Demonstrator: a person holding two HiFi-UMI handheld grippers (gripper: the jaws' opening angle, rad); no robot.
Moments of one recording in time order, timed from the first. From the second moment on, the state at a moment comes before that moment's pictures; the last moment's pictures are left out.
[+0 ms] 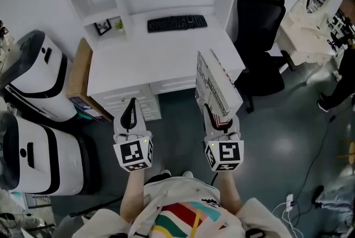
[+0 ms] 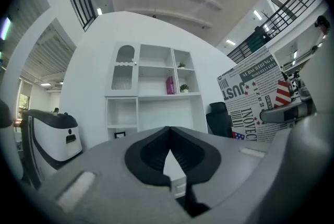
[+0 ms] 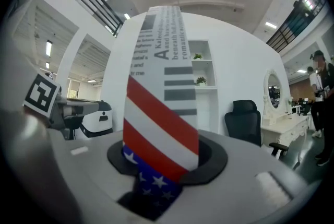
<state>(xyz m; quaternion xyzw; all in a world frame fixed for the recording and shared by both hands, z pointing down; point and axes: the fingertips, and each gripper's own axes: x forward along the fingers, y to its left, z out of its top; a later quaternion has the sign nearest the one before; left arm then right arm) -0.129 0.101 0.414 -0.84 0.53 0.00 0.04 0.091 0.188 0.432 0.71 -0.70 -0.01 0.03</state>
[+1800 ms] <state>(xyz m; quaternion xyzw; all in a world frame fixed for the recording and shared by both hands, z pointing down) -0.066 -0.242 0.366 -0.85 0.51 0.07 0.08 0.117 -0.194 0.376 0.65 -0.75 -0.06 0.01</state>
